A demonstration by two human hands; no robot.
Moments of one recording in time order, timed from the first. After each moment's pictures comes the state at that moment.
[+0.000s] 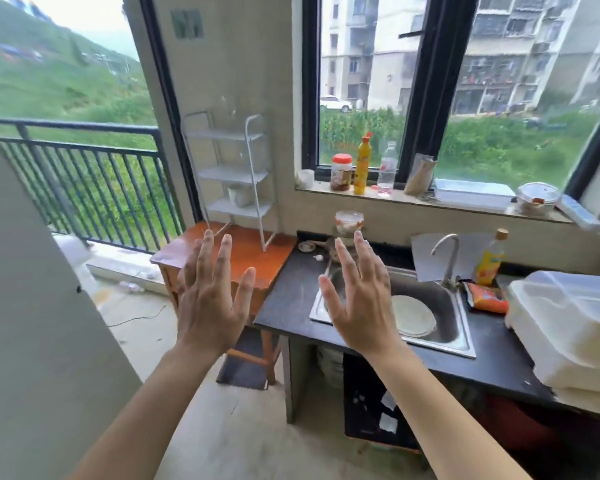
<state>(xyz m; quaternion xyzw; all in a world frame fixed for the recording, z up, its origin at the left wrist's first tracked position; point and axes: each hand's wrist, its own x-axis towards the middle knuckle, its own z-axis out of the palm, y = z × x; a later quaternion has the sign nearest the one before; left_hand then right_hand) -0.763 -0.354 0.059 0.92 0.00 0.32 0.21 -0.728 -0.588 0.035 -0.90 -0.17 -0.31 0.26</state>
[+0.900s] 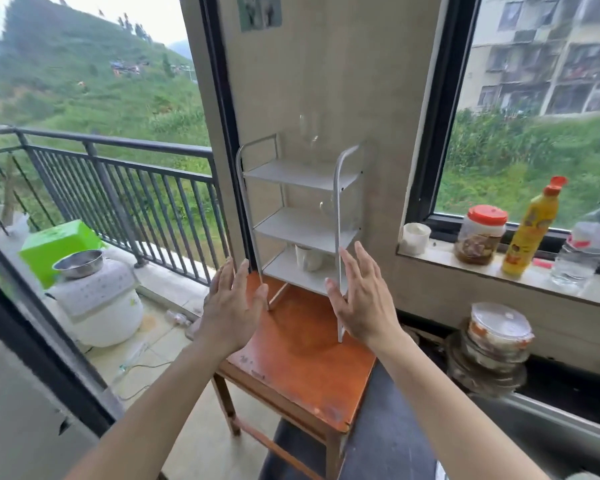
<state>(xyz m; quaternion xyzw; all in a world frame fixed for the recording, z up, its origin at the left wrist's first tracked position) -0.295 -0.115 0.023 0.95 0.10 0.20 0.22 -0.225 -0.351 0.024 -0.91 -0.22 -0.19 0.28</state>
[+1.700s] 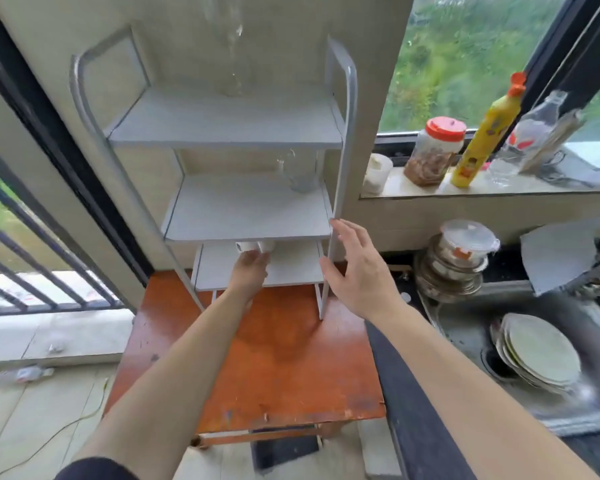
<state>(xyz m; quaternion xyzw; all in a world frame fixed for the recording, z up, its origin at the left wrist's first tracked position) 0.028 -0.074 -0.113 0.78 0.06 -0.17 0.60 -0.100 -0.249 -0.033 -0.93 0.04 -0.17 0.31</state>
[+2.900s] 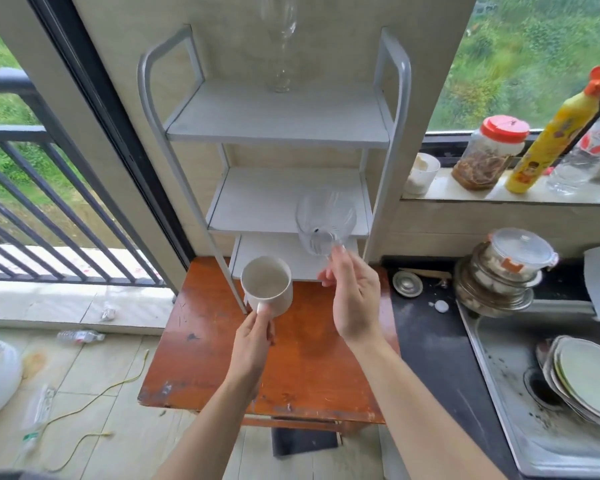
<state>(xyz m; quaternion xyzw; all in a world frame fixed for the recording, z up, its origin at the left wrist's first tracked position) -0.100 -0.010 -0.130 0.71 0.12 -0.12 0.68 -0.105 -0.166 -0.036 -0.70 0.07 -0.24 0.67</state>
